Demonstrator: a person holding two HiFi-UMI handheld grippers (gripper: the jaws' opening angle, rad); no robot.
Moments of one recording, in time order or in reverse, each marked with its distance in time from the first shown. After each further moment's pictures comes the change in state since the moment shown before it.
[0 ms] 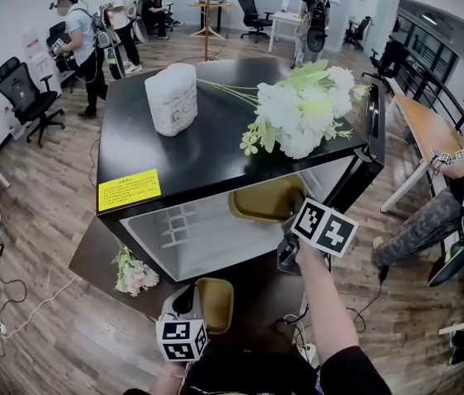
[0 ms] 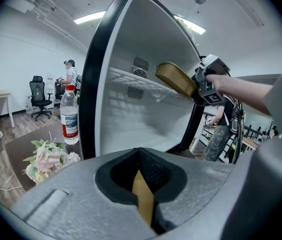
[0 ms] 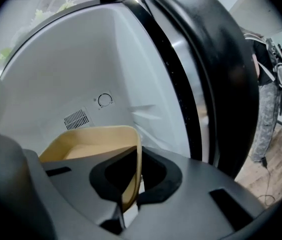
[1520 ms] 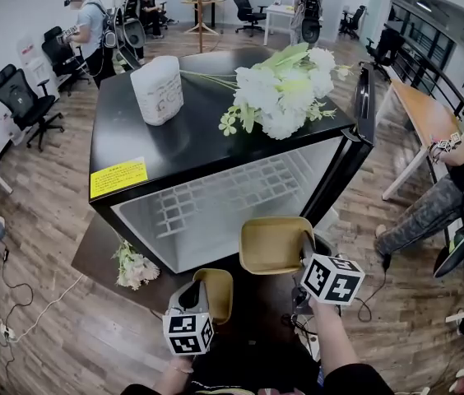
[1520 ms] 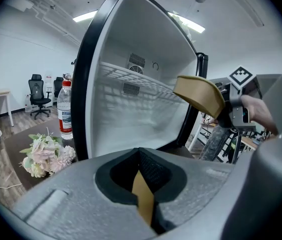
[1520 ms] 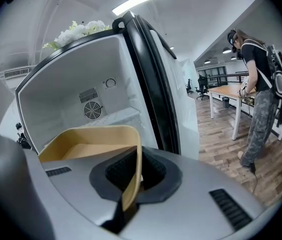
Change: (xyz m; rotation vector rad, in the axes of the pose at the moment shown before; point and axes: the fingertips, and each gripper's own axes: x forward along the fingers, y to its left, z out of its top) left arm 0.000 -0.019 -0.014 -0.002 0.022 -0.012; right arm -0.088 -0.052 -0.091 -0.106 0.072 0.010
